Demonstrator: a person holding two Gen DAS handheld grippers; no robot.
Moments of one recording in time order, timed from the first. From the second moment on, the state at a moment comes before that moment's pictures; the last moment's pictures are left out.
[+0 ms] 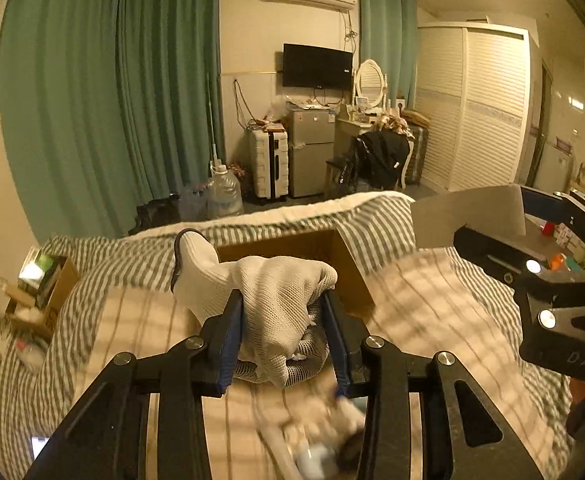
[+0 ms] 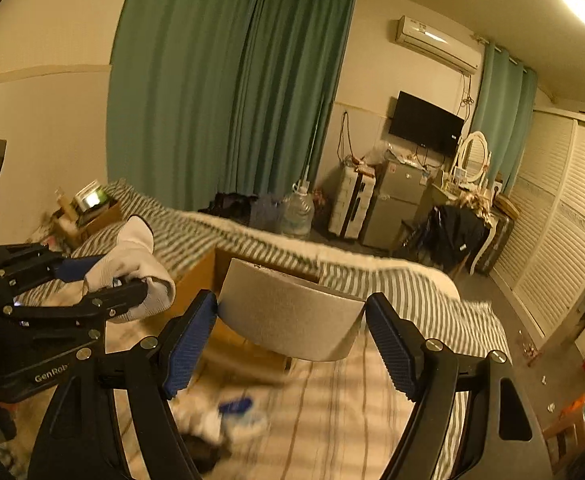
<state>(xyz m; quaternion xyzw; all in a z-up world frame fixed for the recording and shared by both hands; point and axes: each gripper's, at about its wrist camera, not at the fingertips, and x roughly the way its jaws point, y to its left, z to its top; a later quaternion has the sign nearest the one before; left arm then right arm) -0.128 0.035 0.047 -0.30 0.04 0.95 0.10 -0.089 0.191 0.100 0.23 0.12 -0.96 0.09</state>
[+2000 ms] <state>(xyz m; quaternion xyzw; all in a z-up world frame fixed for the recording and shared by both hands) -0.050 -0.015 -0.097 -0.38 0.02 0.92 -0.03 -0.049 0.160 -0.072 0.40 0.13 -0.90 0.12</state>
